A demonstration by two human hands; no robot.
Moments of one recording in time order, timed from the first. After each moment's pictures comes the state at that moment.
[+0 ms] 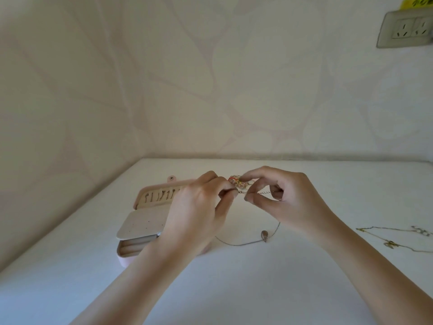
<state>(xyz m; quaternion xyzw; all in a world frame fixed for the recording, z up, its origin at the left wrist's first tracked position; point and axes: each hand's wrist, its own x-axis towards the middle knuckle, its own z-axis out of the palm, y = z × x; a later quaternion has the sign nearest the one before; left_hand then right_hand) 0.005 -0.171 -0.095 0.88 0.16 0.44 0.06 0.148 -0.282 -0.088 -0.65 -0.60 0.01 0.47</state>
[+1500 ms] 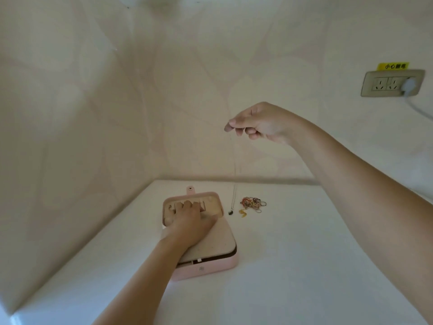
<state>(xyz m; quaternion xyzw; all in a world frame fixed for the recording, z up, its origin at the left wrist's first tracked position) -0.023 -0.059 -0.137 0.90 0.40 0.15 0.07 0.136 -0.180 0.073 -0.66 -0.58 0.17 0.45</state>
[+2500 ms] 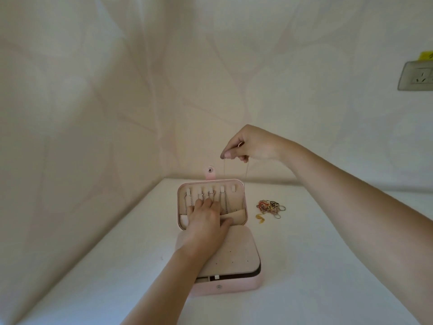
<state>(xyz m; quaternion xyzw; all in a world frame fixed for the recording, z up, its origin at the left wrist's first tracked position) -0.019 -0.060 -0.134 0.91 0.33 0.25 0.01 0.140 -0.102 0.026 -0.68 -0.66 0.11 0.30</state>
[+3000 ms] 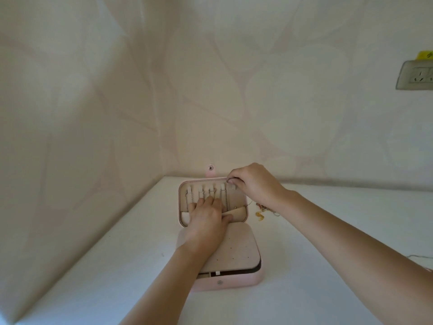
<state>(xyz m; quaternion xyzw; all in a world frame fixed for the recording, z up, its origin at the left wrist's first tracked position) -0.019 -0.062 -0.134 0.91 0.32 0.26 0.00 0.124 -0.117 -0.061 -0.72 -0.65 -0.10 0.24</state>
